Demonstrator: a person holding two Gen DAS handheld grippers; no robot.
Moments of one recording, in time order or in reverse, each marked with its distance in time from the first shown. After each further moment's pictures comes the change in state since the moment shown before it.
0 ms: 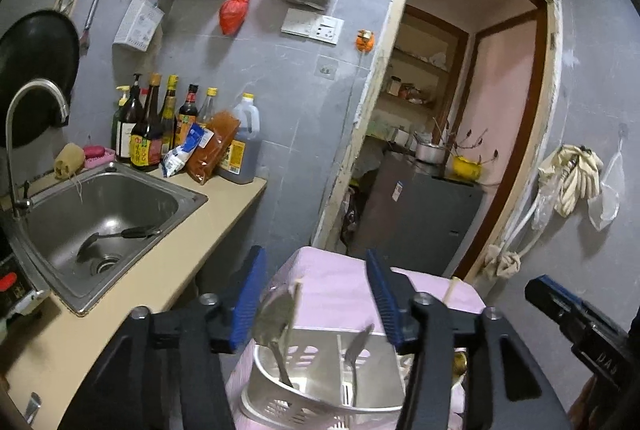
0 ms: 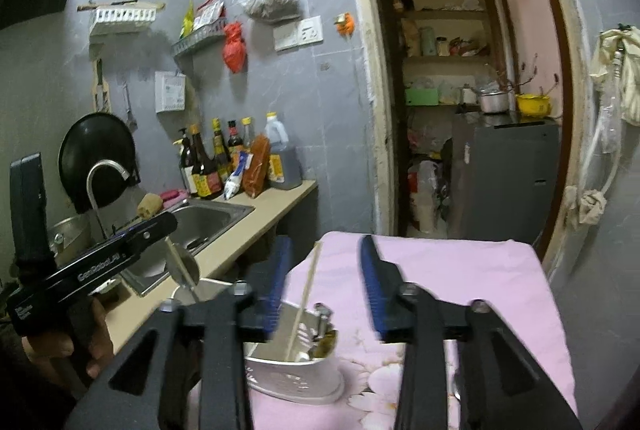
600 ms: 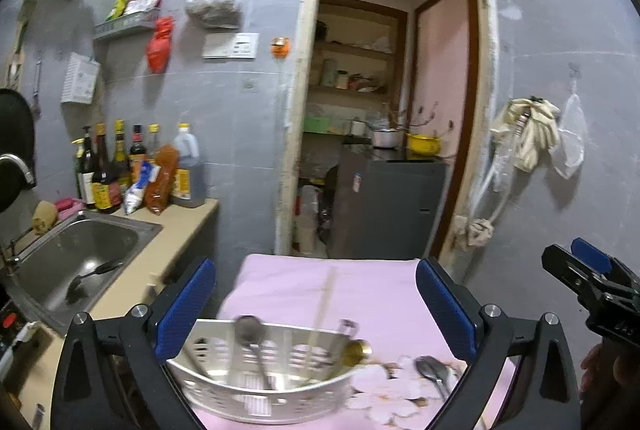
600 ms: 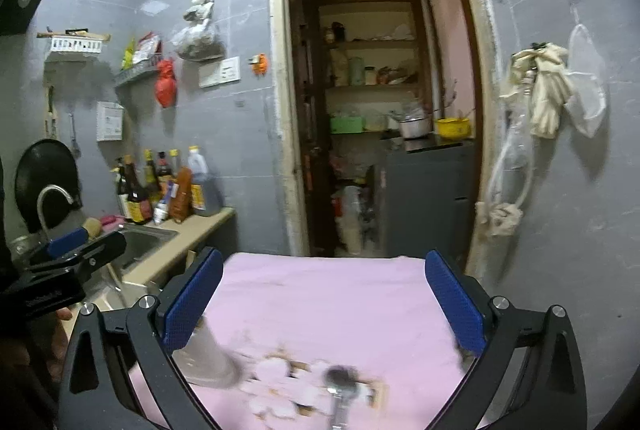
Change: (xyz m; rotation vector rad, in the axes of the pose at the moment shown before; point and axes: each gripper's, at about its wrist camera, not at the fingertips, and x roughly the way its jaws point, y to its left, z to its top) left arm -0.029 -0.118 -0.015 0.197 -0.015 -0.081; right arm -0.086 -0.100 0.007 0.011 -0.094 -0.251
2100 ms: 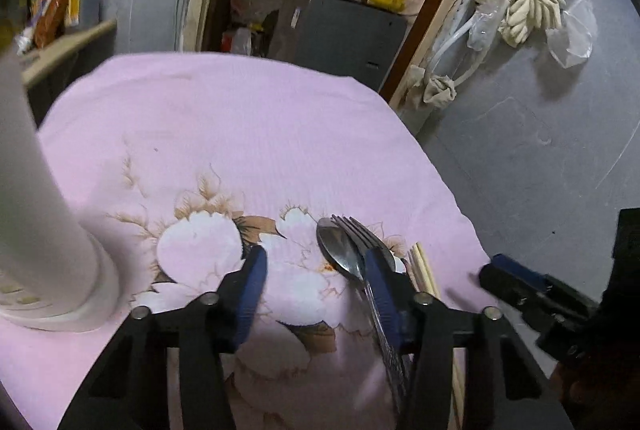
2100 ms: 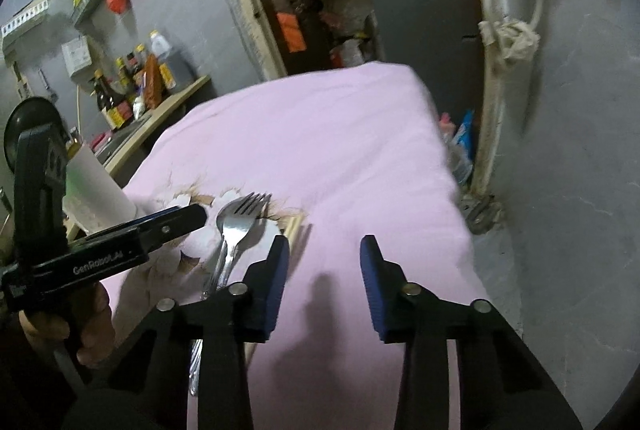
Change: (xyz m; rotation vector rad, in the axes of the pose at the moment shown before) left arm 0.160 -0.091 -0.162 -0.117 0.550 -0.235; right arm 0.118 -0.111 -0.174 0.150 0.511 0.144
